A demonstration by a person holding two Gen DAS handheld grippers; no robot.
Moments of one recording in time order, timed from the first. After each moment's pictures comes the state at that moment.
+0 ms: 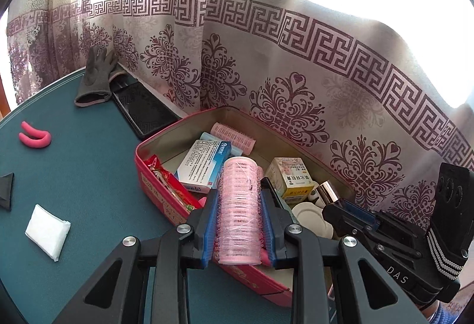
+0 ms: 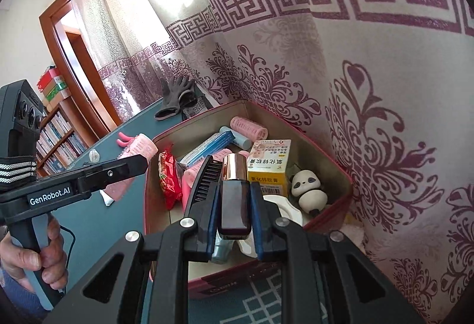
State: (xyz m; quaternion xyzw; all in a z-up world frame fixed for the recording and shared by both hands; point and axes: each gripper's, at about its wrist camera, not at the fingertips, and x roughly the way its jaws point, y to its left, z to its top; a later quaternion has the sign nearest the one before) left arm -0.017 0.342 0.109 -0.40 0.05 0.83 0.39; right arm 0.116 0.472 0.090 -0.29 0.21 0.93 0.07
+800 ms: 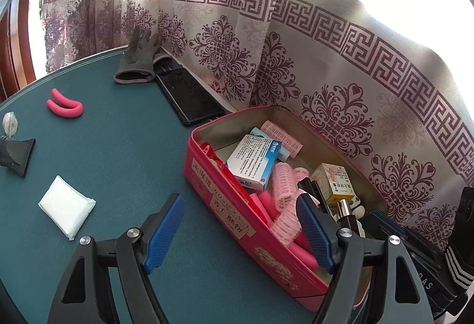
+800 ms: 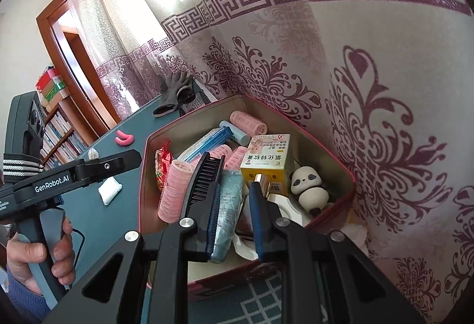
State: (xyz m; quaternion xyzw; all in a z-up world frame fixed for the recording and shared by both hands) left arm -0.039 0.303 0.089 -0.42 0.01 0.86 0.31; right arm 0.115 0.471 0.087 -0.29 0.21 0.93 0.06
